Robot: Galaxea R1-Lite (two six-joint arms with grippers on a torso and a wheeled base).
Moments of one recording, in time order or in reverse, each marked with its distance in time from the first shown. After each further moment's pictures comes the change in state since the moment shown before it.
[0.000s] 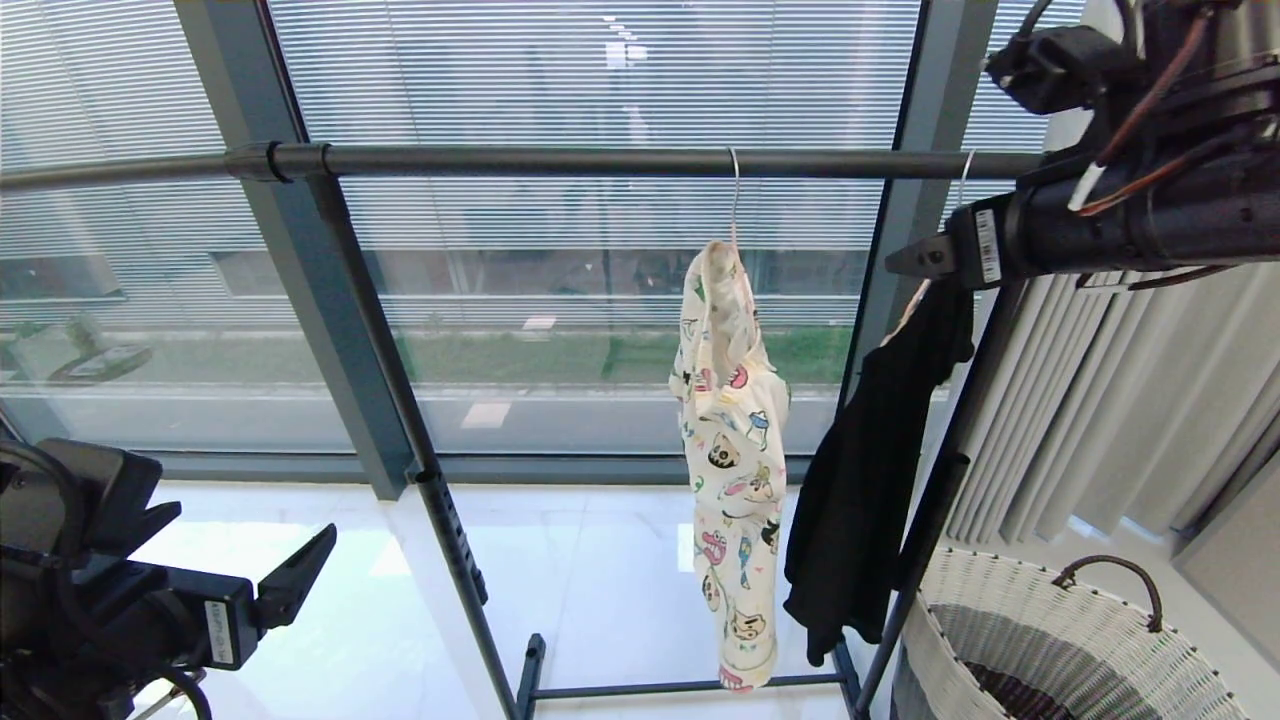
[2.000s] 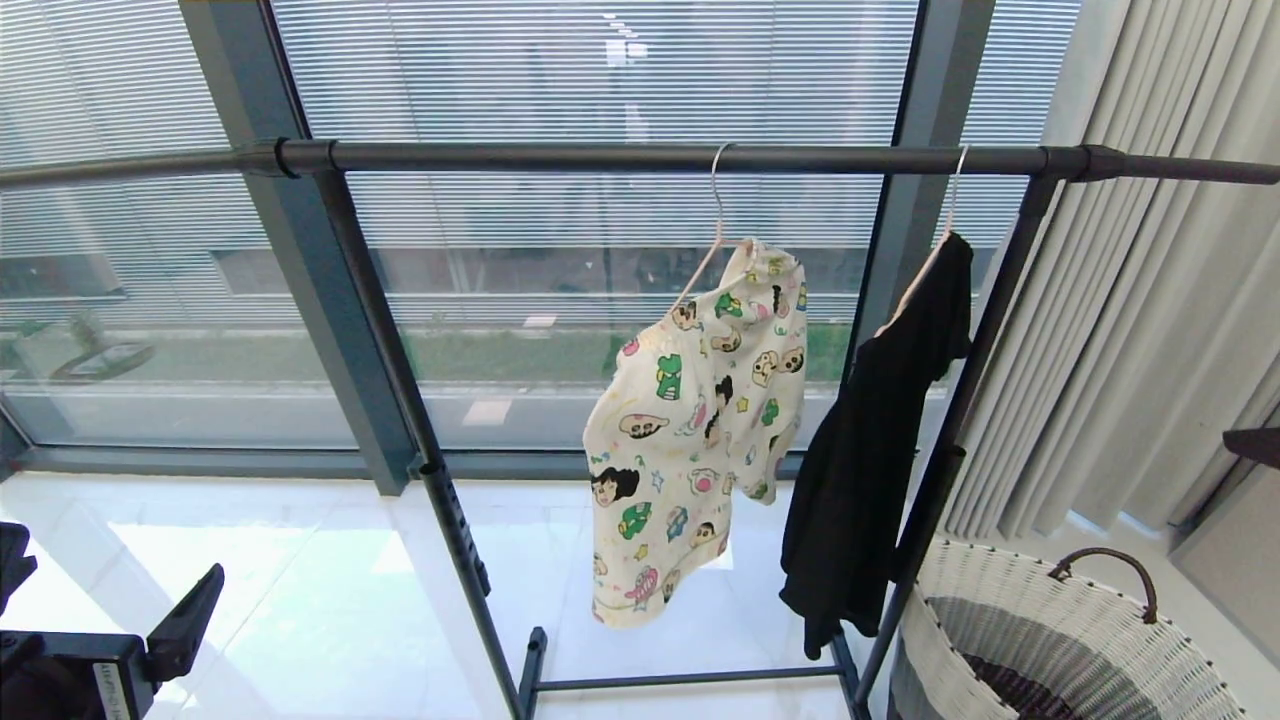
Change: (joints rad) left arm 0.156 -0.169 0.112 0.004 0.053 0.074; right arm -0.378 -0.525 0.556 0.138 0.041 -0.098
